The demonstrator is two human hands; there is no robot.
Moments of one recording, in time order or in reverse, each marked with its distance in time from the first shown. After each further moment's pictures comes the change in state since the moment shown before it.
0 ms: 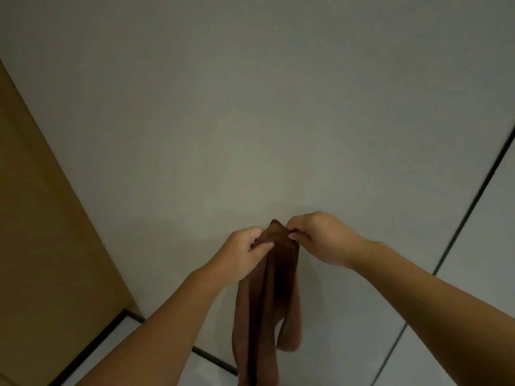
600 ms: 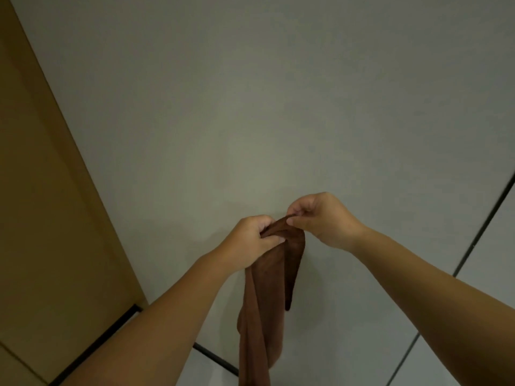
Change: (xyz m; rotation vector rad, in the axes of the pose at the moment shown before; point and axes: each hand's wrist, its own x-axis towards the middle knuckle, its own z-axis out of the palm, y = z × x) left_hand 0.003 0.017 -0.020 -0.143 0.025 -0.026; right_hand 0.025 -0.025 -0.013 0.642 0.094 0.213
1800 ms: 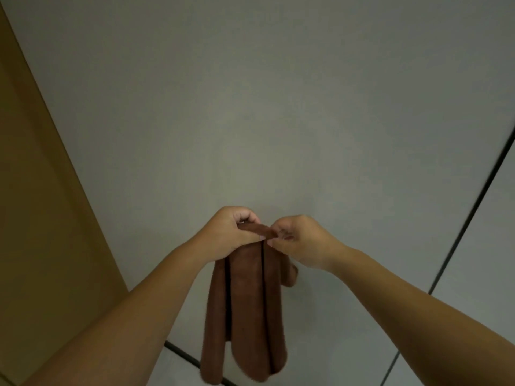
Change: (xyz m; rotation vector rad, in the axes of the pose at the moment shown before) left_hand 0.003 0.035 -0.025 0.044 0.026 0.063; right_hand -0.009 0.011 0.007 -0.121 -0.087 -0.086
